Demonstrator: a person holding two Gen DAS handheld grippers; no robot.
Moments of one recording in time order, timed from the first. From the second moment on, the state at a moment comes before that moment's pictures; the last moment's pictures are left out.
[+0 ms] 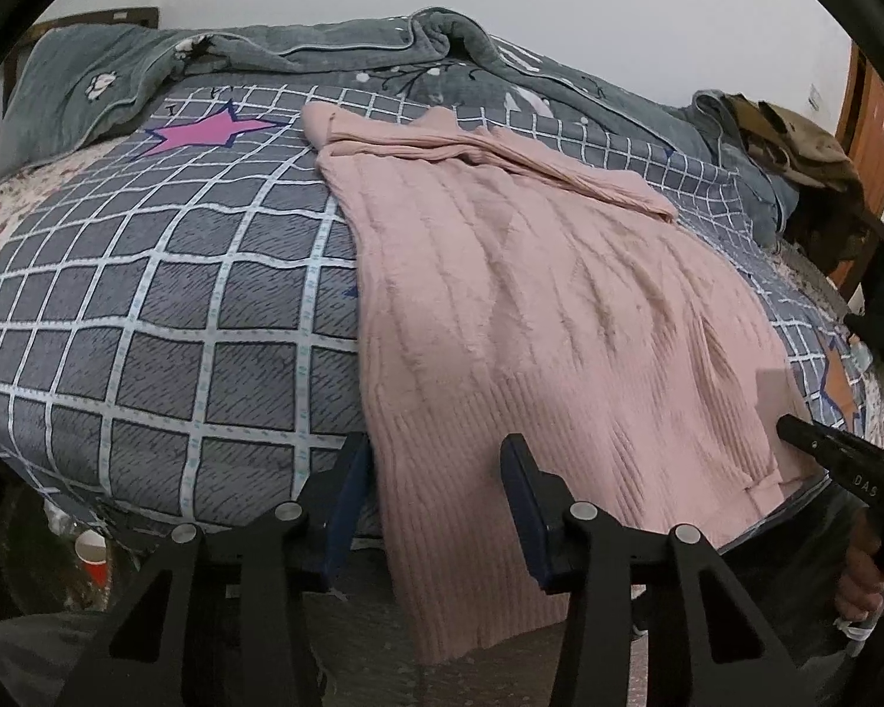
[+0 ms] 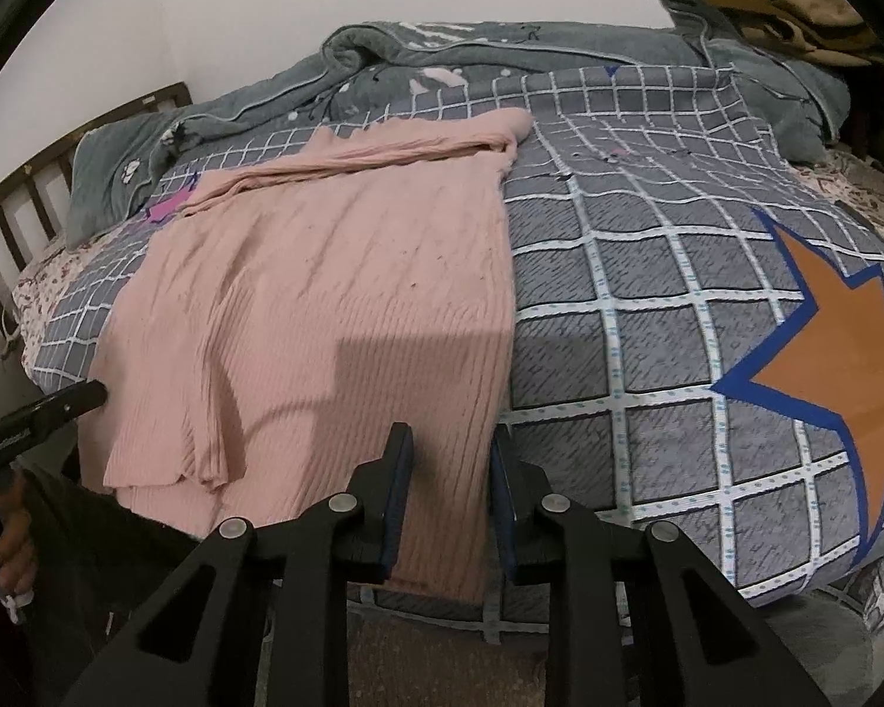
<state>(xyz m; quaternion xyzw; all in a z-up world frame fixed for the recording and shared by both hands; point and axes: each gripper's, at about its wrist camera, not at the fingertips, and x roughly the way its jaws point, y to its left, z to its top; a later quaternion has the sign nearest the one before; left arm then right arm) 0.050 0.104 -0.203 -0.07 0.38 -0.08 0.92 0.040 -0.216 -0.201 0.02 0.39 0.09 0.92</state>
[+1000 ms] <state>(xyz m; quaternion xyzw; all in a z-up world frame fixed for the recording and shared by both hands) 0.039 0.111 -0.202 -0.08 0.39 -0.08 0.91 0.033 -0.238 -0.204 0.08 0.40 0.11 0.91</state>
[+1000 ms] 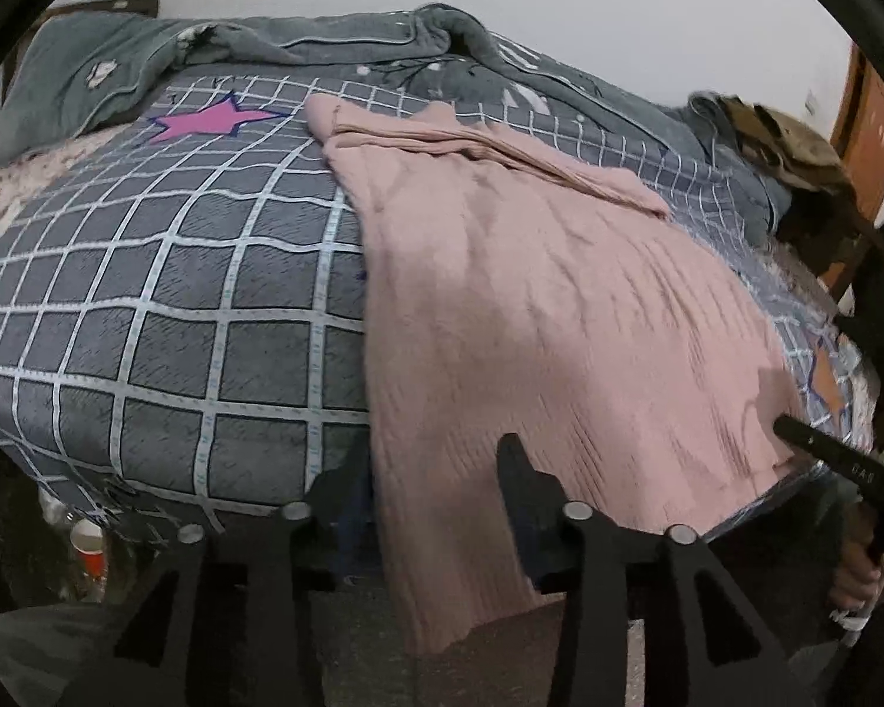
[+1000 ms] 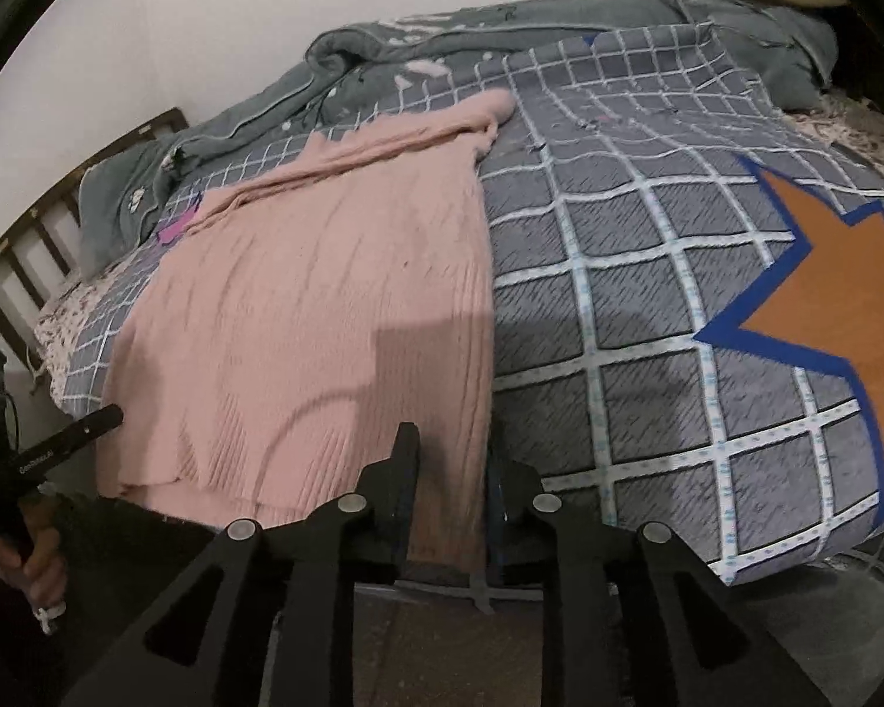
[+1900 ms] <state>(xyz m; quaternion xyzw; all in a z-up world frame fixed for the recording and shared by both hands) 0.058 0.155 -0.084 -0.21 0.31 -0.10 0.92 0.046 -0.256 -0.085 0.21 0.30 0.20 0.91</state>
